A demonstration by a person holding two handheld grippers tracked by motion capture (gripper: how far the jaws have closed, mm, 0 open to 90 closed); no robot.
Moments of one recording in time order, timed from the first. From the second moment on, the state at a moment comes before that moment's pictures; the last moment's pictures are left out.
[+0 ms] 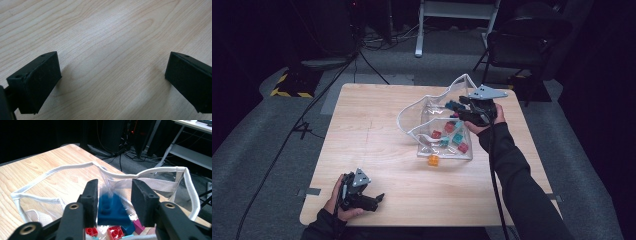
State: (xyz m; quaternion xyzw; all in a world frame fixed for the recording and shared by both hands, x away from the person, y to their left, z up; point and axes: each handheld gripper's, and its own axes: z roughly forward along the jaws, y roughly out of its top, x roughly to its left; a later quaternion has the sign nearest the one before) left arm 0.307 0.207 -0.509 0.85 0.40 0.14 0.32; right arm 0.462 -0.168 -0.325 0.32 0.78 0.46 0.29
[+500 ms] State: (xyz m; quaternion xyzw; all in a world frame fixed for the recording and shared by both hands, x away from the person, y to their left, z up) left arm 0.307 0.207 -0.509 0.85 0.40 0.14 0.32; right arm 0.439 -0.186 -0.314 0.31 0.77 0.48 0.29
